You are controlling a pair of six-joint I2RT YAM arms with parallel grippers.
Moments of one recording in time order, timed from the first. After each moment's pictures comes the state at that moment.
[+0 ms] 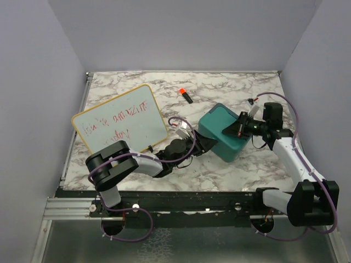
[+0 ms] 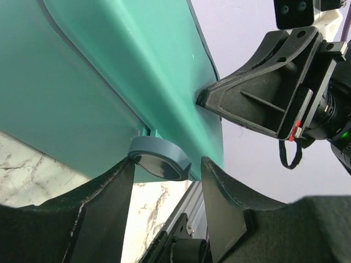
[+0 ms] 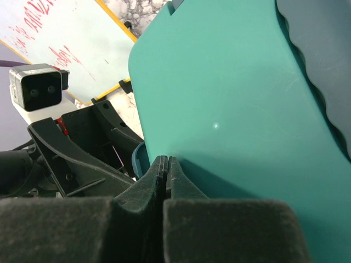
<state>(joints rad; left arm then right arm) -1.03 1.72 0.65 1.00 -0.17 -1.18 0.02 1.17 0.77 -0.31 -0.81 0.37</state>
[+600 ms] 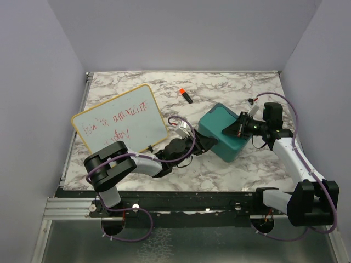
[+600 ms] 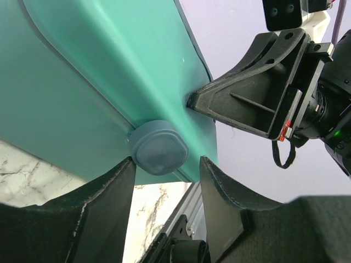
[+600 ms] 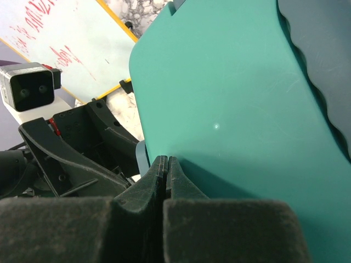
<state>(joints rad) -1.04 1.70 0.65 0.99 -0.18 -1.16 0.02 1.17 0.77 -0.30 -0.81 0.37</state>
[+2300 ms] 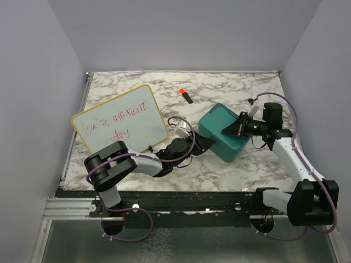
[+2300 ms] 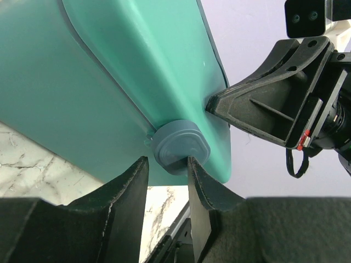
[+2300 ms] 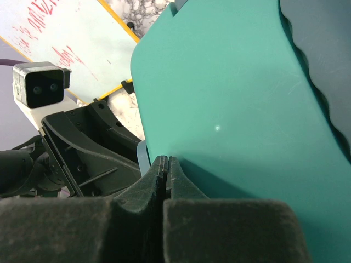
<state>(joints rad) -1.04 1.71 0.66 0.93 -0.21 -1.19 0.02 1.17 0.76 -0.28 -0.82 0.37</state>
